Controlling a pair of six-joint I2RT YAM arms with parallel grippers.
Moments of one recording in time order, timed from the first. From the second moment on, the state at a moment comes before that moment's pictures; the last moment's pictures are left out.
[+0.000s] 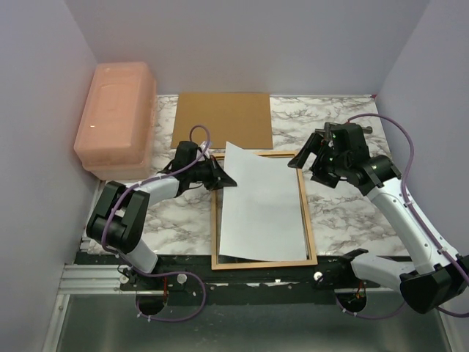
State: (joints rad) left arm -0.35 1.59 0.76 0.18 0.72 -0.92; right arm 0.39 1.12 1.18 -0.84 -0.05 0.81
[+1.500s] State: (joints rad) left arm -0.43 1.47 0.70 0.13 0.53 -0.93; right arm 0.39 1.12 1.15 -0.80 -0.14 0.81
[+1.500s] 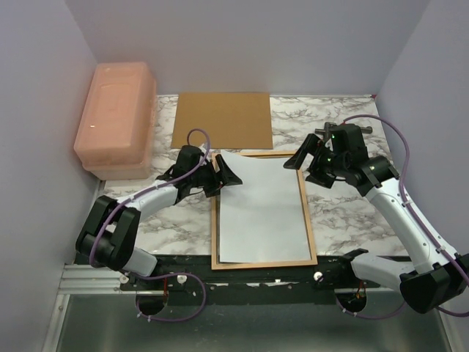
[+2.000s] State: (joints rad) left arm -0.50 1.39 0.92 -0.36 0.22 -0.68; right arm 0.39 1.13 1.12 -0.78 -0.18 0.82
